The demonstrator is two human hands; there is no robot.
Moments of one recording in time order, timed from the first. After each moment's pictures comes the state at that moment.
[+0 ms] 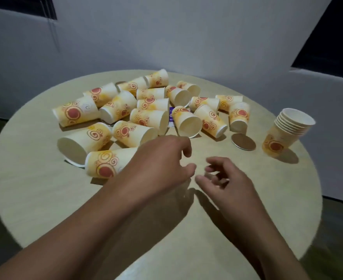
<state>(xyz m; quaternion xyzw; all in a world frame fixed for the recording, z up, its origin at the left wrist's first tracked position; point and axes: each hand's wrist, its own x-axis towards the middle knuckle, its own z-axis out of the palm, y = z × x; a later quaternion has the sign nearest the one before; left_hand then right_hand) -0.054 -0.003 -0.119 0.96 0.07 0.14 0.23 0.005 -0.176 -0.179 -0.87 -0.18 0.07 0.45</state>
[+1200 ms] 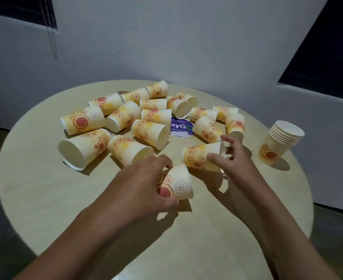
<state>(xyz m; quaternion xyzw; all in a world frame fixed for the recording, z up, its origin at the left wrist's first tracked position) -0.101 0.036 -0.146 0.96 0.09 0.08 0.26 0.067 -0.155 -0.148 -0.84 -0.17 0.09 0.51</state>
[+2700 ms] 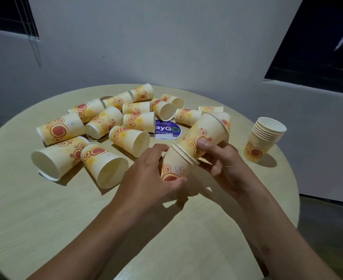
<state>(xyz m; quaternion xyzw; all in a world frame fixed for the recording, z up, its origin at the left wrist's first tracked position) -0.046 -0.002 -0.164 0.90 0.13 0.22 0.36 0.069 -0.163 -0.135 -0.62 -0.19 0.23 0.73</state>
